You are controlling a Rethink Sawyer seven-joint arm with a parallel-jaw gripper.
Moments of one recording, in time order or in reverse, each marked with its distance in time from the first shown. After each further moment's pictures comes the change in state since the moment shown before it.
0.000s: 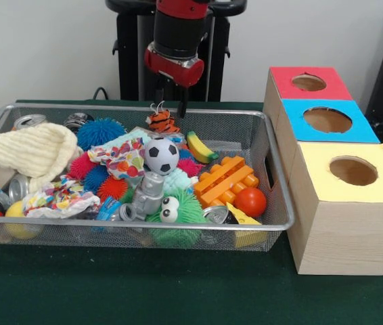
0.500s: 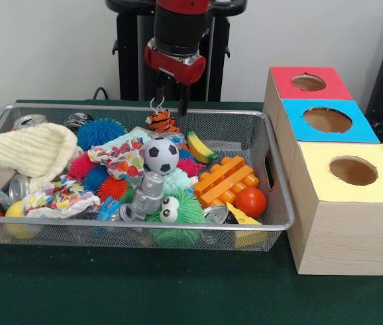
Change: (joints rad) arm 0.012 -0.024 -0.004 -0.039 0.000 0.069 0.000
